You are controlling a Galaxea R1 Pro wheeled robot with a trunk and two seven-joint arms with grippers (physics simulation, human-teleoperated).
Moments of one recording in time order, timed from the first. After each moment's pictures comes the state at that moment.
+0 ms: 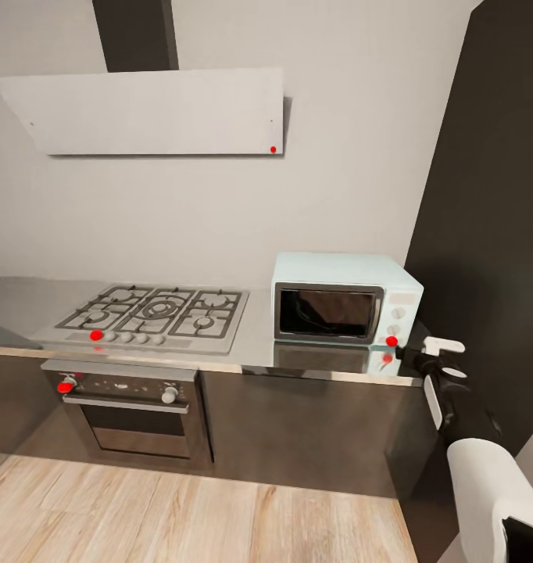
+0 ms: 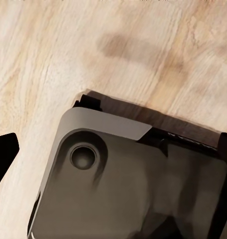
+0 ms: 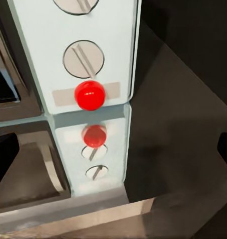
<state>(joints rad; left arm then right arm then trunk) -0.23 0.03 -0.37 0.00 0.72 -0.03 -0.05 -0.80 -0.11 -0.41 -0.81 0.20 0.28 0.05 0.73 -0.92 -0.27</state>
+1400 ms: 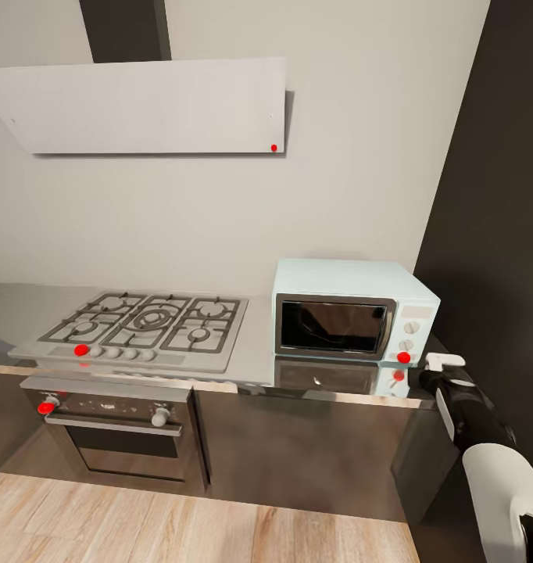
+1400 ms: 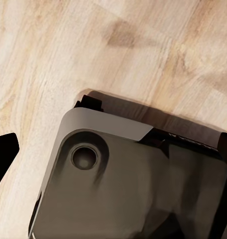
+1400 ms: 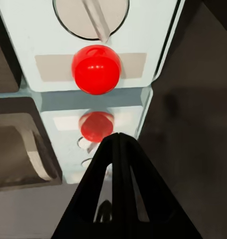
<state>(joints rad) -0.23 0.03 -0.37 0.00 0.72 -0.03 -0.04 -0.80 -0.18 -0.41 -0.68 0.28 0.32 0.17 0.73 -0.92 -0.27</state>
